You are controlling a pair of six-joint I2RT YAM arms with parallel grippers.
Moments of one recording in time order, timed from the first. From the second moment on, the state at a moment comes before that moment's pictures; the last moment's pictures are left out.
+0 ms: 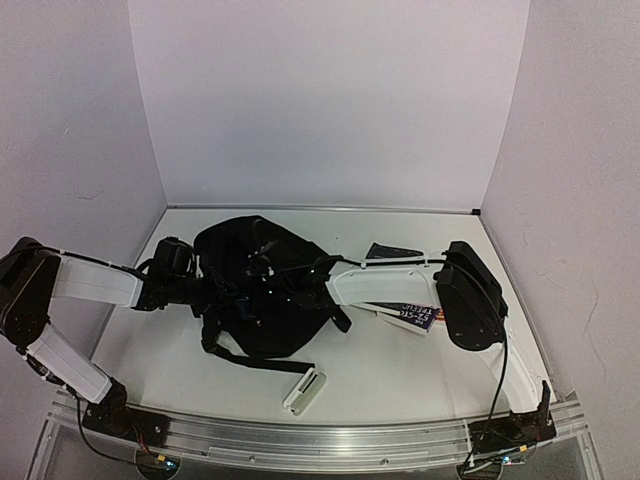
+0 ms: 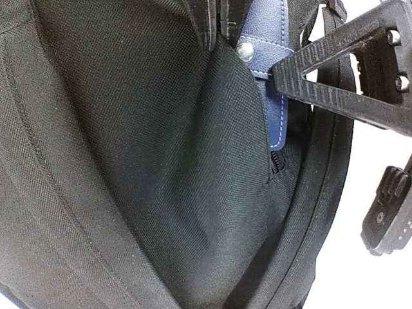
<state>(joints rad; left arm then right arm) -0.44 1.48 0.61 0.17 0.39 -1.02 1.09 2.36 1.91 -0.27 0.18 0.69</state>
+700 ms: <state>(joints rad) -0.48 1.68 0.66 0.37 0.44 -1.08 1.09 2.36 1.91 -0.28 0.16 0.67</state>
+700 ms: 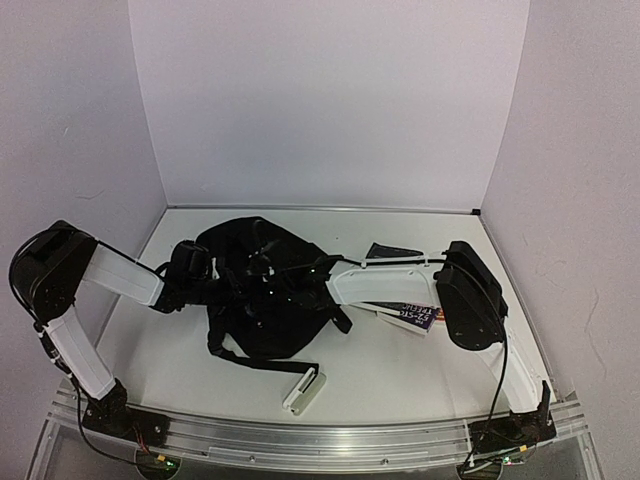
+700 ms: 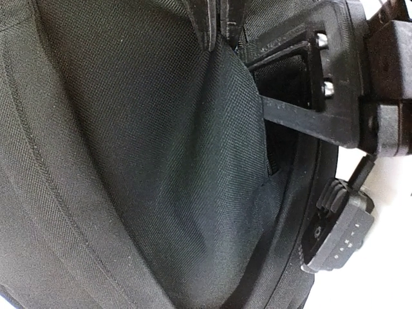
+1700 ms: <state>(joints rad) -0.50 1.32 0.61 0.07 0.46 -0.82 1.07 1.92 1.48 -0.33 0.22 0.75</state>
